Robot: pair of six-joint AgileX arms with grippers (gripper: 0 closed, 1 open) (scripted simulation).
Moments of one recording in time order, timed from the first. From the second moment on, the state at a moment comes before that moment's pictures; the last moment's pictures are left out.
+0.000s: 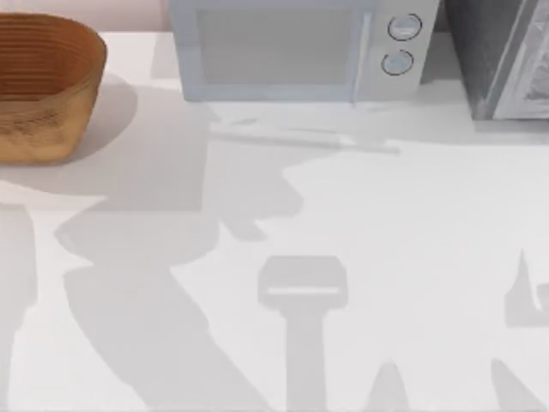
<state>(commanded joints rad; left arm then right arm) 0.35 1.93 1.37 0.50 1.30 0.08 0.00 0.00 0.00 0.00 0.00 0.00</state>
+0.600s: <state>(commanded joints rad) 0.46 1.93 1.44 0.42 1.28 0.09 0.00 0.00 0.00 0.00 0.00 0.00</state>
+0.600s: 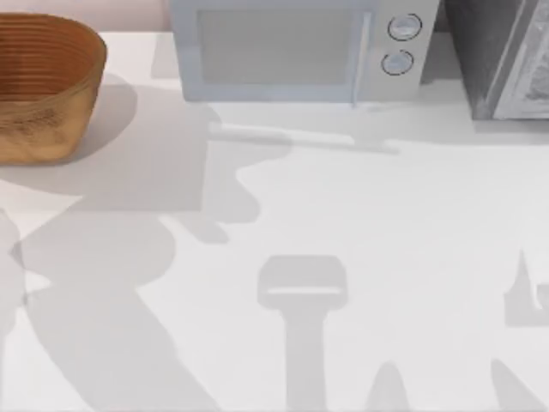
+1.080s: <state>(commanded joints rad) 0.37 2.03 1.45 0.54 1.18 0.07 0.00 0.00 0.00 0.00 0.00 0.00</state>
